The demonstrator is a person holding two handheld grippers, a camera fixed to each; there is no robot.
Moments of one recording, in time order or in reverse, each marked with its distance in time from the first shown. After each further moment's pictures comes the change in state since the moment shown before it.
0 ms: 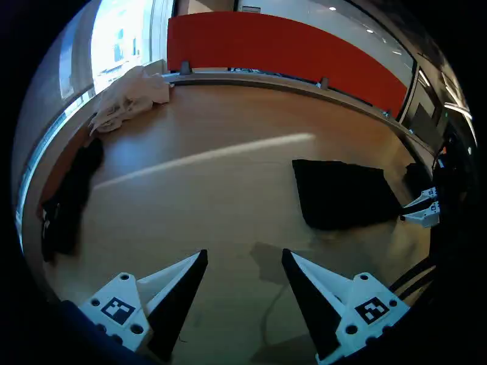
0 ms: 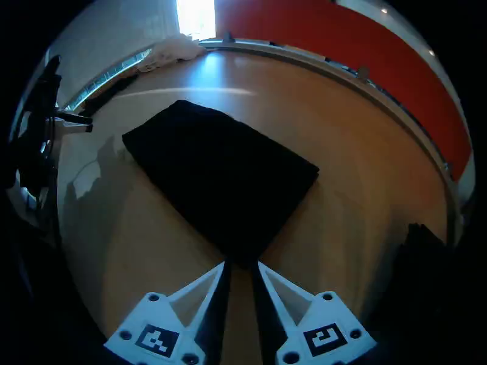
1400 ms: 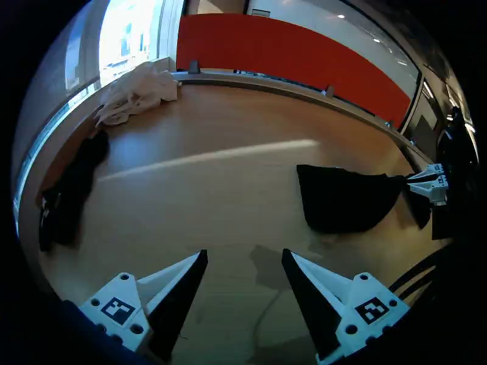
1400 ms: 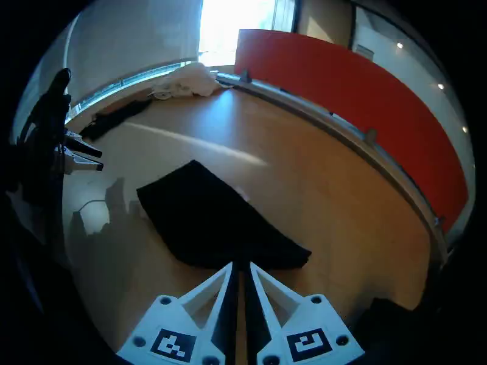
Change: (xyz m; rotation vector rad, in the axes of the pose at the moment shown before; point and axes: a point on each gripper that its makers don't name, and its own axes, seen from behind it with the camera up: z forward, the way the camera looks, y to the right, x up) left arm 0.001 -0.005 -0.004 -0.009 0.019 -0.059; right arm 0.122 -0.020 -0.025 -0.029 0.173 -0.153
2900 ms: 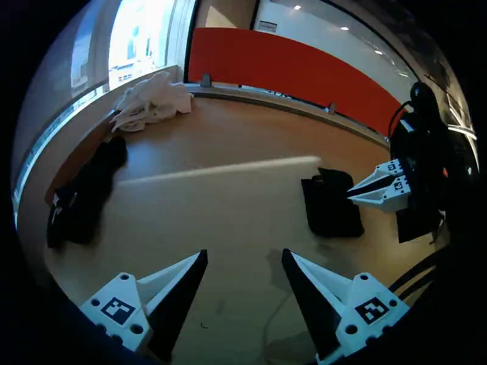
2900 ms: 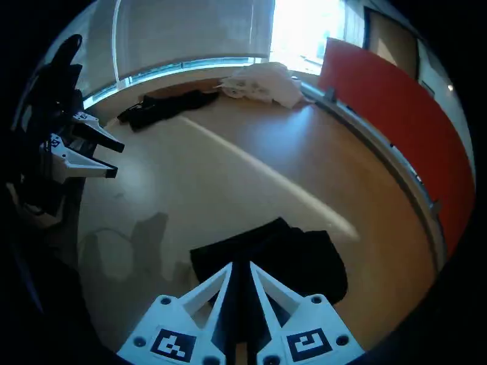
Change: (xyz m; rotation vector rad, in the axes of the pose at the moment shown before) left arm 0.009 -0.027 -0.045 0.004 0.065 -0.038; right arm 0.087 -0.132 0.100 0.266 -0.023 -0.230
